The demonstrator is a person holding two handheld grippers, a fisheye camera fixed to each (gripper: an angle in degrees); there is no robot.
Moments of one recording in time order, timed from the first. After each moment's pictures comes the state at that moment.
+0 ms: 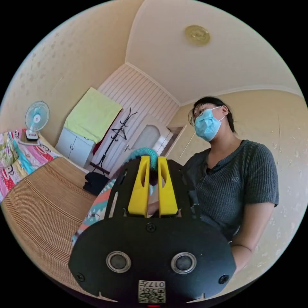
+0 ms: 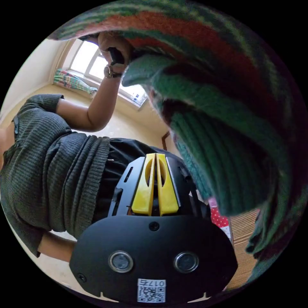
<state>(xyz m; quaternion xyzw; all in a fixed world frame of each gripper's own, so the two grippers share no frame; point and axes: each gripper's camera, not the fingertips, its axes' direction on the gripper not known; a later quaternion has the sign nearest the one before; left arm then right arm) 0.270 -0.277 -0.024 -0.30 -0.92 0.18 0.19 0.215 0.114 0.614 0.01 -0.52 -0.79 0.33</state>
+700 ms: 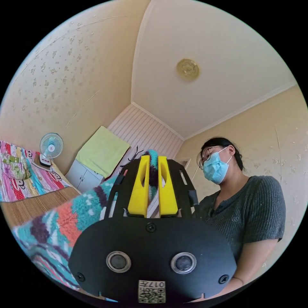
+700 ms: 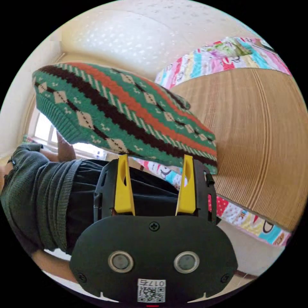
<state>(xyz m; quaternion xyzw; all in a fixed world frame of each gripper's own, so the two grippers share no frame) 0.192 -0.372 -0.017 -0.27 -0.88 0.35 0.19 0.185 0.201 0.815 0.08 -0.63 -0.57 0.53</state>
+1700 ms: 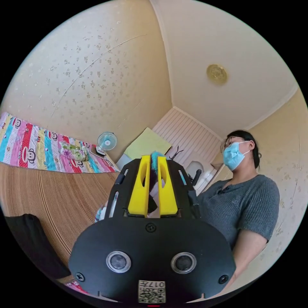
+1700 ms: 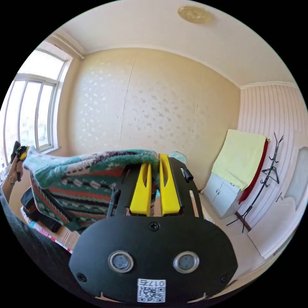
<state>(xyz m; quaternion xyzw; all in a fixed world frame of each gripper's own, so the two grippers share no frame) 0.141 -0.289 0.110 -0.15 -0.91 0.39 0.00 0.443 0.458 0.666 0.68 -0.39 -0.17 0.60</state>
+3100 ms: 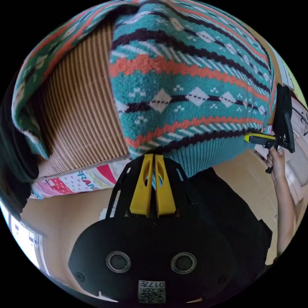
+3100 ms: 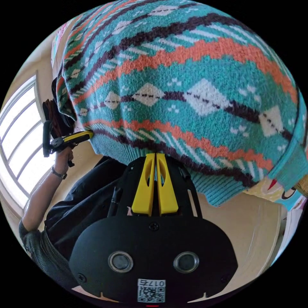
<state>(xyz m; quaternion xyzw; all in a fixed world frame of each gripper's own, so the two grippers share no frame) 0.411 -0.289 -0.084 0.38 -0.84 -0.26 -0.29 0.038 0.035 0.833 -0.24 -0.33 -0.53 0.74</state>
